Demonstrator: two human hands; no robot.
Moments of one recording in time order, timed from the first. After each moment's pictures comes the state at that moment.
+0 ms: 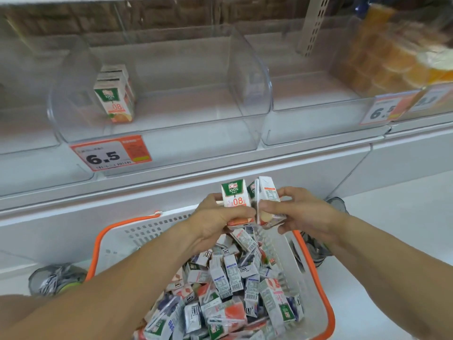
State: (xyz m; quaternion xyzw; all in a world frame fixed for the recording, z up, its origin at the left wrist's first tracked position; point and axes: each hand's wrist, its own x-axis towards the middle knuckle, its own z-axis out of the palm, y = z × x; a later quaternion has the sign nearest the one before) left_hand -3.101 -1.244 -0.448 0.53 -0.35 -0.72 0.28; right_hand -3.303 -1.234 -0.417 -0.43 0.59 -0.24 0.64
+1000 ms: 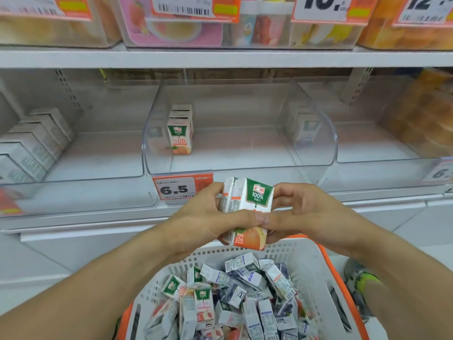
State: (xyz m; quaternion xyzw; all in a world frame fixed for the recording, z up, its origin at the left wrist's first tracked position) left_hand -2.988 -1.247 -0.342 0.50 -0.53 -0.60 0.32; right_hand -3.203 -1.271 -0.336 -0.60 0.42 -0.25 0.63
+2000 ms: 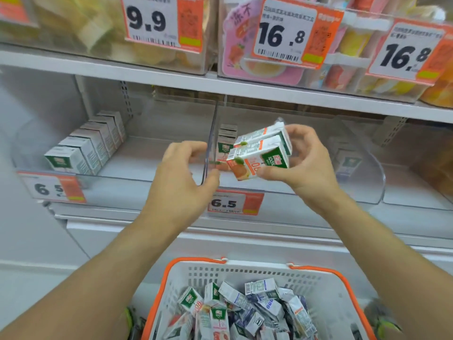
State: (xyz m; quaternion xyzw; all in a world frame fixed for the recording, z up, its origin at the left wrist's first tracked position) left_hand -2.890 -1.248 -0.311 0.65 -0.57 -0.12 0.49; right_hand -3.097 -1.339 -0.301 -0.66 0.38 -0.50 0.41
